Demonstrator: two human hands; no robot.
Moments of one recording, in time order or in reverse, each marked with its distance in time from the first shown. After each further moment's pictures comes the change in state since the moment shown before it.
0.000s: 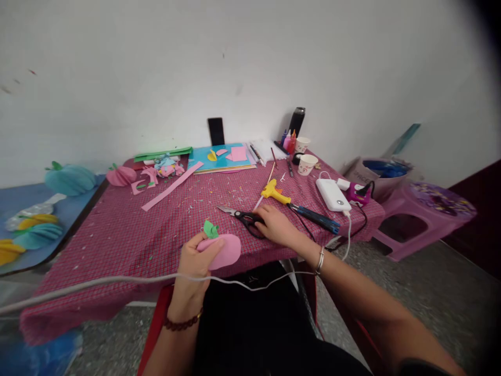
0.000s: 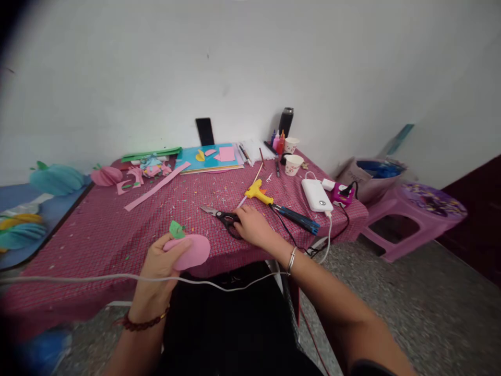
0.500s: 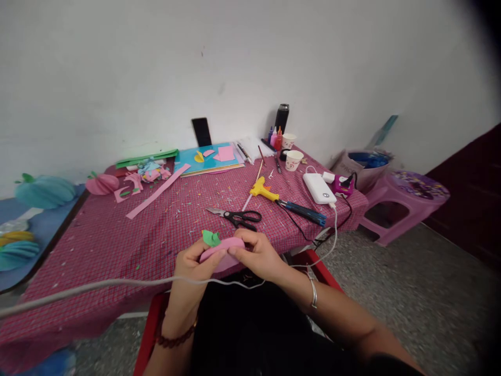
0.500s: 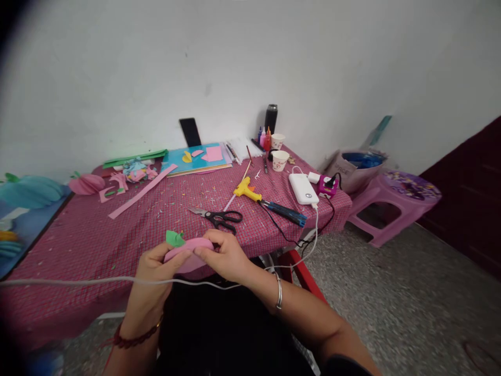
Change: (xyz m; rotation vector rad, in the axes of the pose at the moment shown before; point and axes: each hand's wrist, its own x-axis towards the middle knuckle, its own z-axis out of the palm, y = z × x) left_hand -0.008 -0.014 -0.006 0.324 -0.250 0.236; right_hand -0.043 -0.062 0.032 0.634 0.132 -0.040
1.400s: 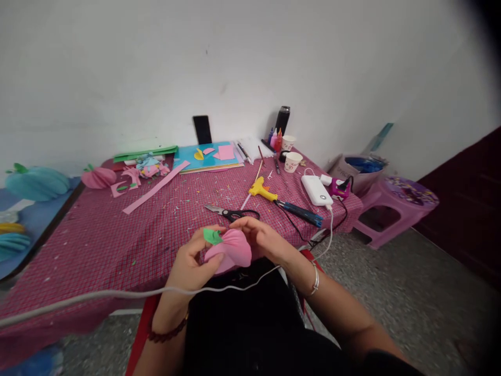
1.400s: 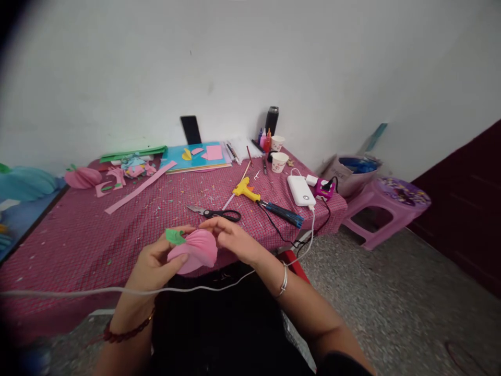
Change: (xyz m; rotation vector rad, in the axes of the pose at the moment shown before) left_hand 0.008 0.015 -0.013 0.146 -0.256 0.214; right_hand 0.007 0.005 -0.033 0.549 -0.247 0.160
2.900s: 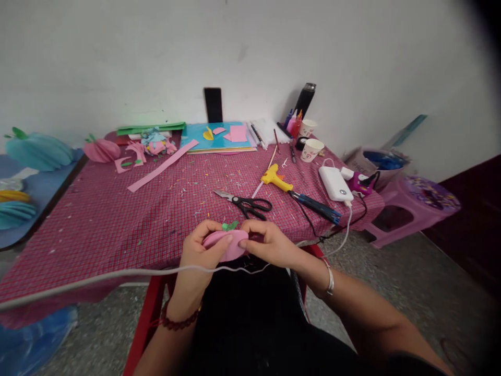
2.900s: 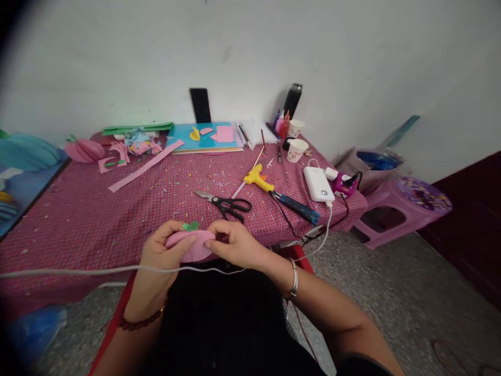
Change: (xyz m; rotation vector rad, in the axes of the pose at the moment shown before) left_hand -0.009 -0.018 0.020 -0.340 0.342 -0.313; right_hand 0.006 0.003 0.017 -0.541 -0.006 0.027
